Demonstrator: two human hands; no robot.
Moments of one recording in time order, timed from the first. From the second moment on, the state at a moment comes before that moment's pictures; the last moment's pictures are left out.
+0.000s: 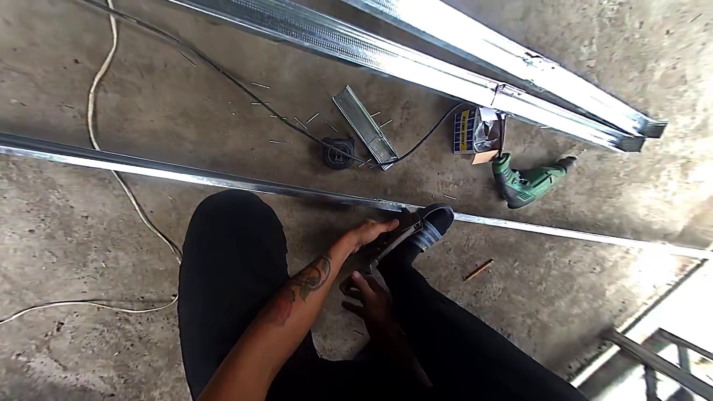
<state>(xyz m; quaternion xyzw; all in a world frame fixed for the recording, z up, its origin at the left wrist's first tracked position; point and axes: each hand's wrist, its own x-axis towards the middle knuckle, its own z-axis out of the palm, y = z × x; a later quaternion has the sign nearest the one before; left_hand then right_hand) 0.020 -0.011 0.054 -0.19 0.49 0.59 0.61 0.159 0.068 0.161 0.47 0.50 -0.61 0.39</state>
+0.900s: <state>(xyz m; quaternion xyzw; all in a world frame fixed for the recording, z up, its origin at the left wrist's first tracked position) 0.010 -0.012 0.063 -0.23 0.45 0.62 0.60 0.154 0.065 0.156 0.48 0.47 -0.64 0.37</state>
